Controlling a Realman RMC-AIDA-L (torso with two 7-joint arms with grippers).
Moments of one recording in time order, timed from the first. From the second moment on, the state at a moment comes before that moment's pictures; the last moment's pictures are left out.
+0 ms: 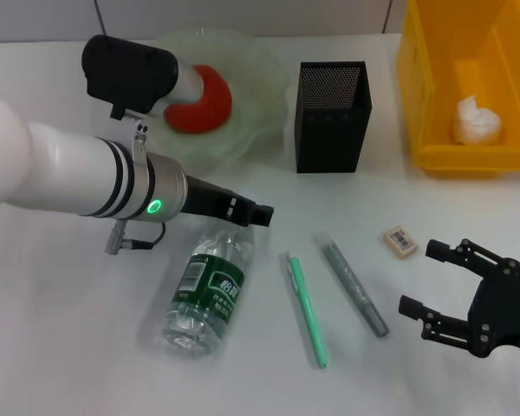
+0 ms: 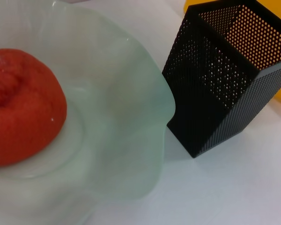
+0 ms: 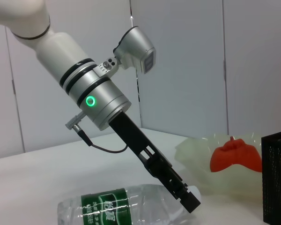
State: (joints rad) left arm -0.47 -2.08 1.79 1.21 2.40 0.91 -2.88; right arm 0.08 2.08 -1.05 -0.57 -1.48 -1.55 0.83
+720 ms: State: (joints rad) left arm -0.44 -2.07 1.76 1.32 2.41 1.03 -2.73; right arm 0.08 2.08 -1.03 -0.57 -1.48 -1.56 0.86
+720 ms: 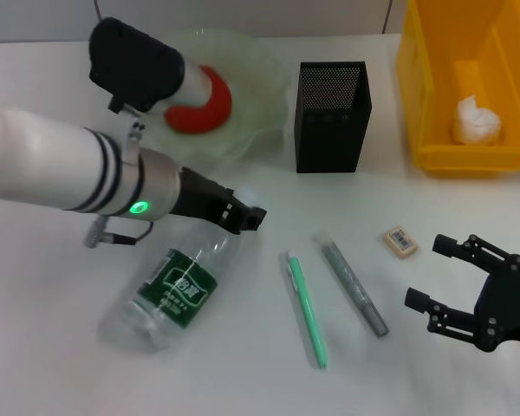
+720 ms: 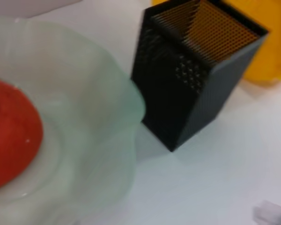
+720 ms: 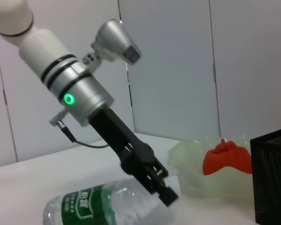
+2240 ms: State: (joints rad) left arm -0.23 -2.07 1.23 1.23 1.69 1.22 -1.65; right arm 0.10 2.08 -1.03 -0.58 -1.48 -1.58 0.92
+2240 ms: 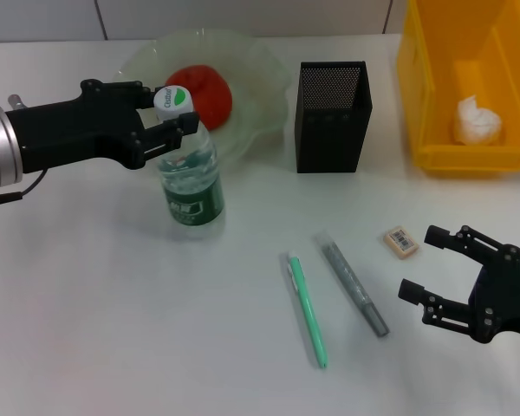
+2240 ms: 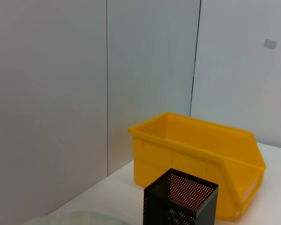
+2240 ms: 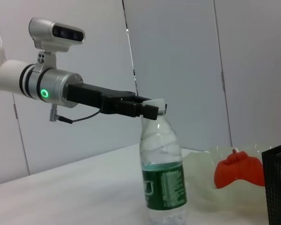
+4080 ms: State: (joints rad) left arm -0.13 -2.07 1.23 0.86 1.49 1.50 -1.08; right arm 0.31 2.08 -0.90 -1.63 -2.09 -1.88 2.27
